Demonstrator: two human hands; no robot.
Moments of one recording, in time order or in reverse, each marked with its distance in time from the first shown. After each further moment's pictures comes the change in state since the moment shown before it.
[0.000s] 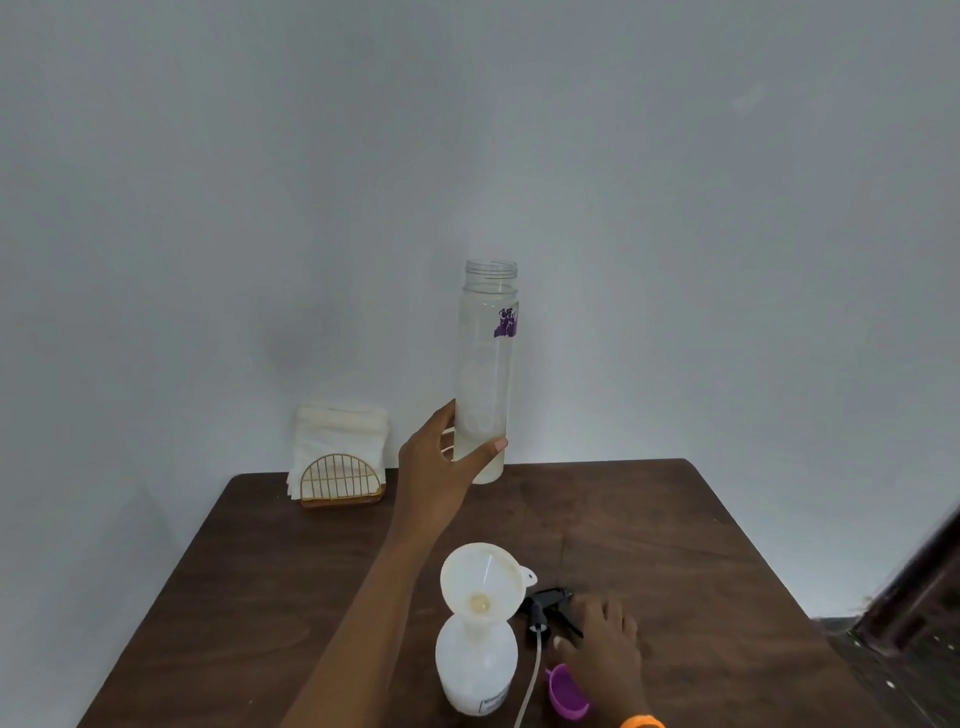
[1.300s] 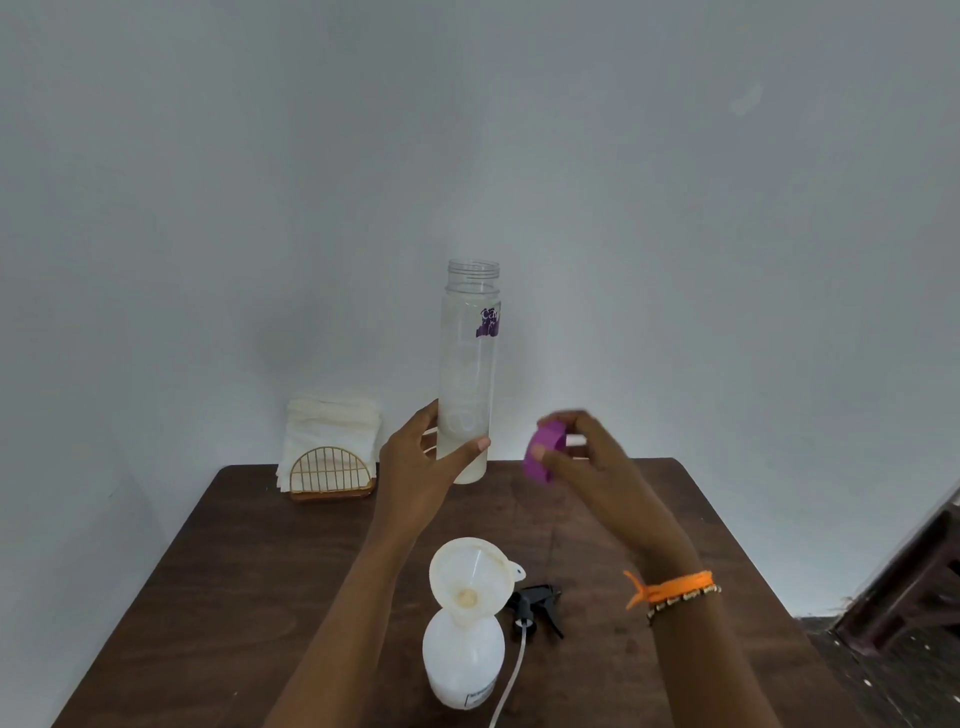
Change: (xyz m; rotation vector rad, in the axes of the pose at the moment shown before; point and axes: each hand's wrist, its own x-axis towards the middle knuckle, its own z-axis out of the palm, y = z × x) left_hand -0.004 -0.003 -0.006 -0.002 0.023 -0.067; right_hand -0.006 -0.098 -0.169 0.787 0.003 -0.591
